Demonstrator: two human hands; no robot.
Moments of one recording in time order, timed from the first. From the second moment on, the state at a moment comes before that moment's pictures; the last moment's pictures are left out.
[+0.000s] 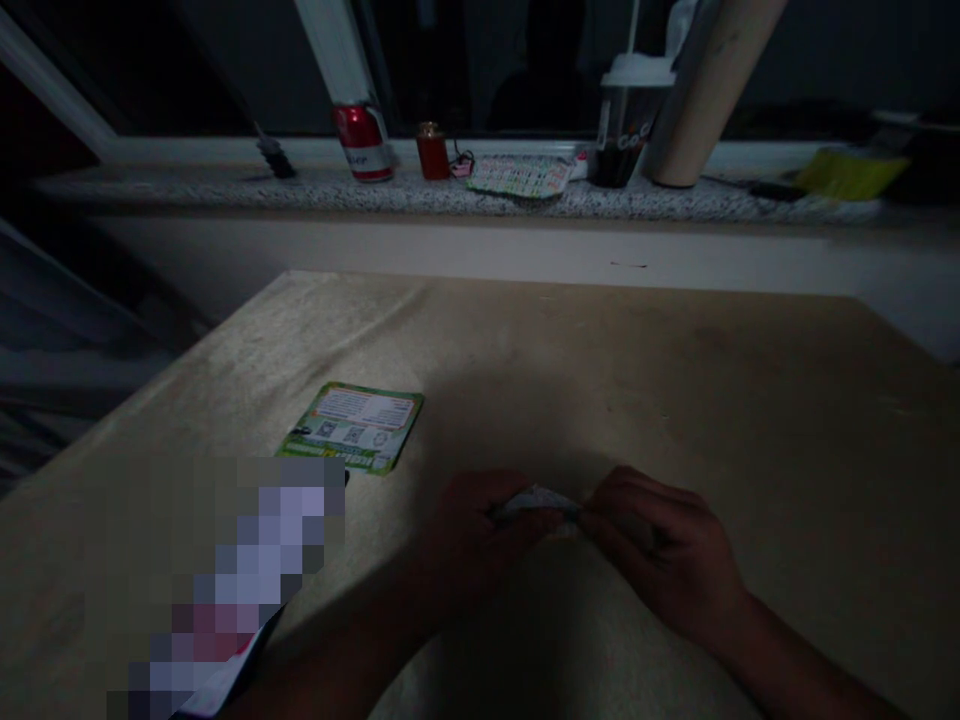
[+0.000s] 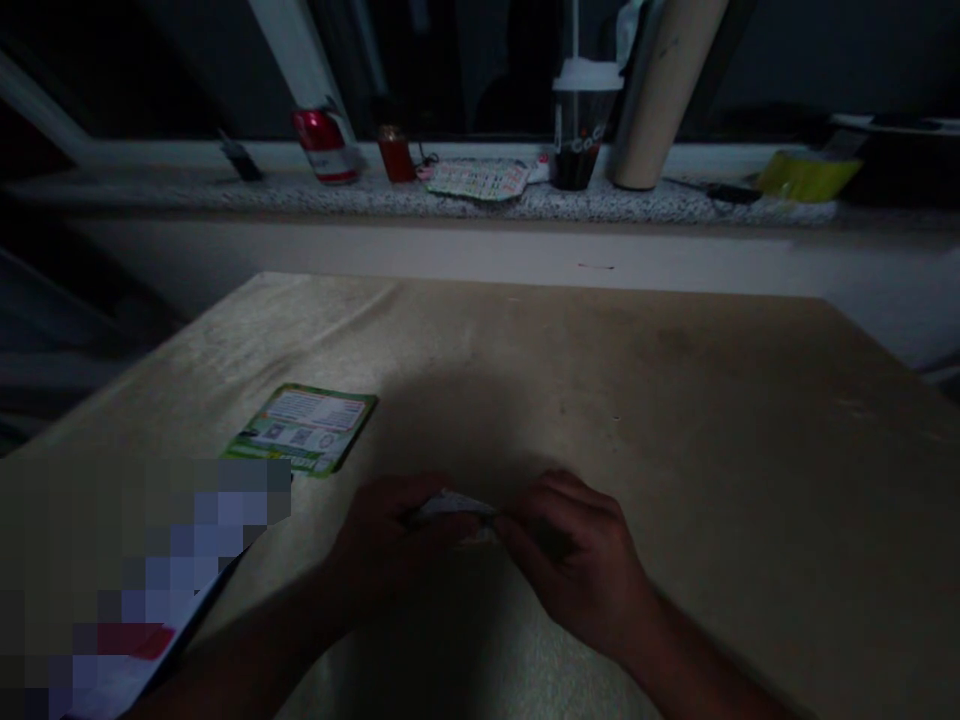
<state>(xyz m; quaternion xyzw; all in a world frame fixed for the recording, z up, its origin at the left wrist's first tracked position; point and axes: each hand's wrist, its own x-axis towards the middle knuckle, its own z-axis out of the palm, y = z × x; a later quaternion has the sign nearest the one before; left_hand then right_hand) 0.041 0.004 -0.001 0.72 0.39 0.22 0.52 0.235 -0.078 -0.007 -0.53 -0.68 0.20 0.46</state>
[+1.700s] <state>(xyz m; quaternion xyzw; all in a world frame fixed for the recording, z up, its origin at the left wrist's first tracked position) 0.047 0.005 -0.011 0.59 0.33 0.26 0.69 0.246 -0.078 -0.010 -0.53 -0.50 0.45 0.51</state>
